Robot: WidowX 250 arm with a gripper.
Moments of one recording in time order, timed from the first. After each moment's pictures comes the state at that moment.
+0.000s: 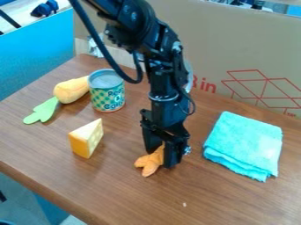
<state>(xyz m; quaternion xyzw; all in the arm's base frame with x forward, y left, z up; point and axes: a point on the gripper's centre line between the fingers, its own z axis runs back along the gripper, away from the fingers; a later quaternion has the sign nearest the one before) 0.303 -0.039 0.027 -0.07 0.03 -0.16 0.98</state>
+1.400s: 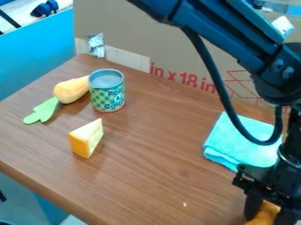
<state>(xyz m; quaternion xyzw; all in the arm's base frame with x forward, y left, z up) 0.264 -0.217 0.032 0.02 0.03 -0.03 1.00</state>
